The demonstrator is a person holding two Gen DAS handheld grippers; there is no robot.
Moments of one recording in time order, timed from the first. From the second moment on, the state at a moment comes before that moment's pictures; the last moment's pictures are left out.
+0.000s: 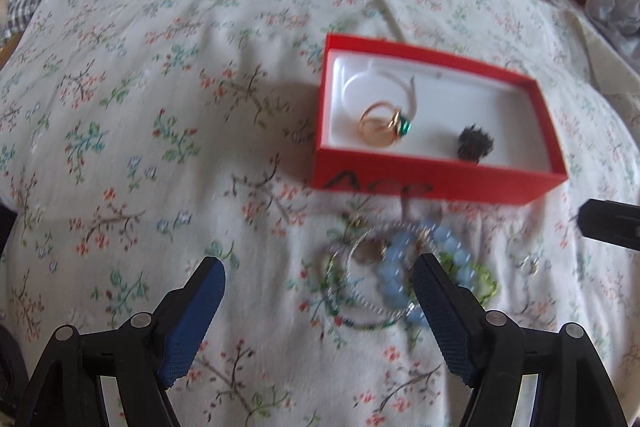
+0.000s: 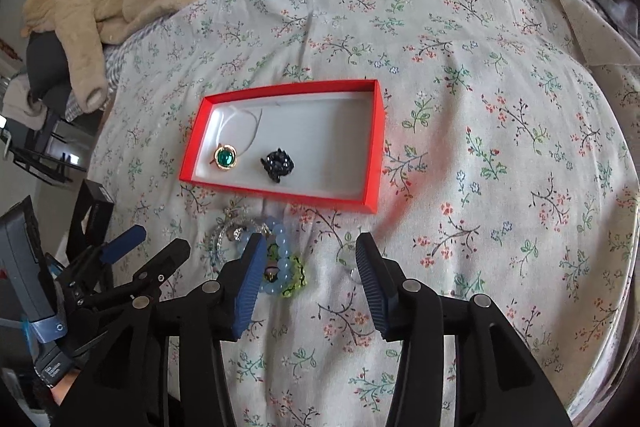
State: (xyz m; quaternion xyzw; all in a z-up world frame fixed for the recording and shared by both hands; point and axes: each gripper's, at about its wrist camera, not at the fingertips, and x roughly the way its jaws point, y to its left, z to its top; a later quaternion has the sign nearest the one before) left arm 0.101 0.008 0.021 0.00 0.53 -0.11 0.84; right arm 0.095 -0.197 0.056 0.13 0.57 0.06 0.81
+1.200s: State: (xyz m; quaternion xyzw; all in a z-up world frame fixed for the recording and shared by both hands) left arm 0.118 -0.022 -0.027 -0.06 0.59 -0.09 0.80; right arm 0.077 -0.191 0.029 0.11 0.62 0.02 0.78
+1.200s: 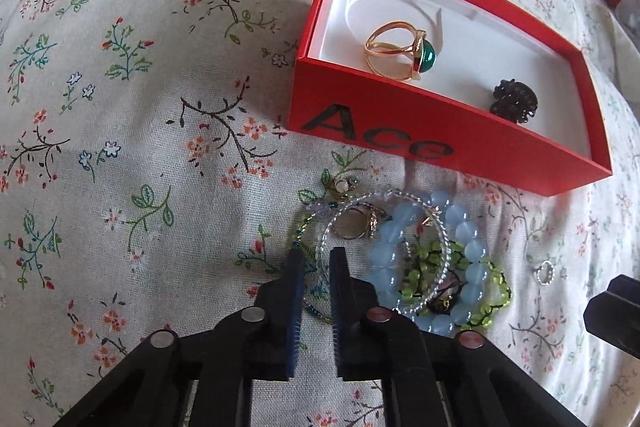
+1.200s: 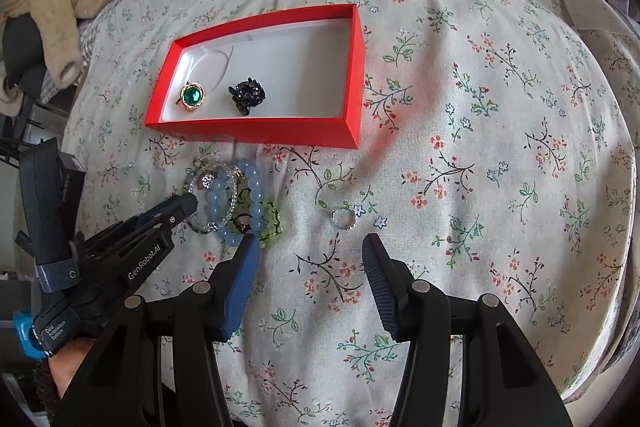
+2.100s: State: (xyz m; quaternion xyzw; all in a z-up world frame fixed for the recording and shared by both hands) left arm 0.114 -0.016 -0.017 -0.10 0.60 -0.14 0.78; right arm 0.085 -0.181 0.019 0.12 0.63 0.02 0.77
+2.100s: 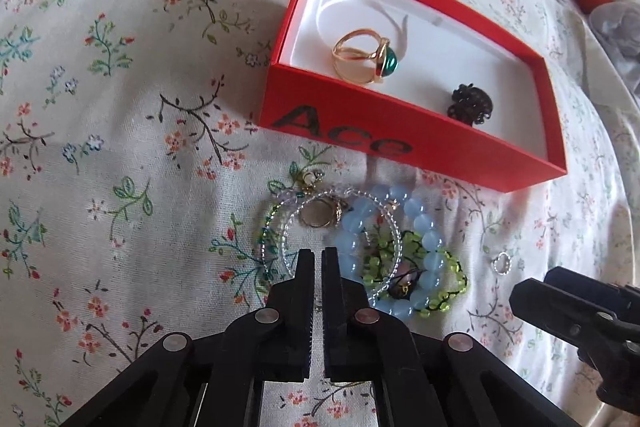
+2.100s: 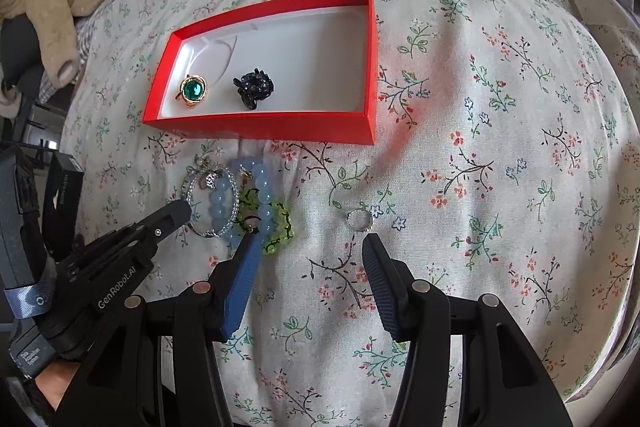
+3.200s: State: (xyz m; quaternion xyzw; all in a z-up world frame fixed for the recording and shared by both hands) left arm 0.120 -0.023 -0.015 -0.07 0.61 -0.13 0.78; right arm 0.093 -0.186 0.013 0.12 0.64 0.02 0.76
